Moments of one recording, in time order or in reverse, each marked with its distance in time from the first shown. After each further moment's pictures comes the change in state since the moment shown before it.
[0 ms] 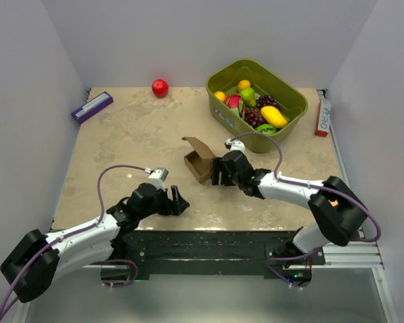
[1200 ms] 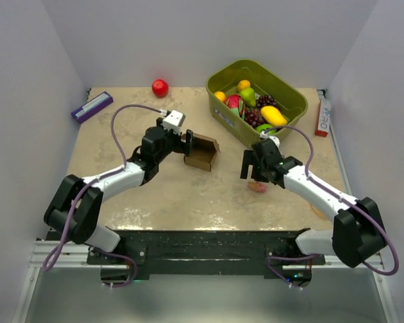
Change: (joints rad) left arm 0.243 0.578 0.589 0.319 -0.042 0.627; right arm -0.304 -0.171 0.104 -0.487 0.014 -0.055
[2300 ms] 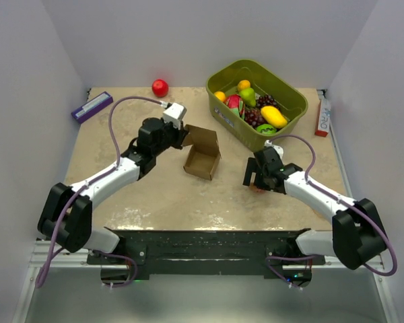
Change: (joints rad) left arm 0.006 -0.063 0.103 -0.171 0.108 0.016; right arm -0.026 -0.010 -0.116 0.011 -0.008 0.077
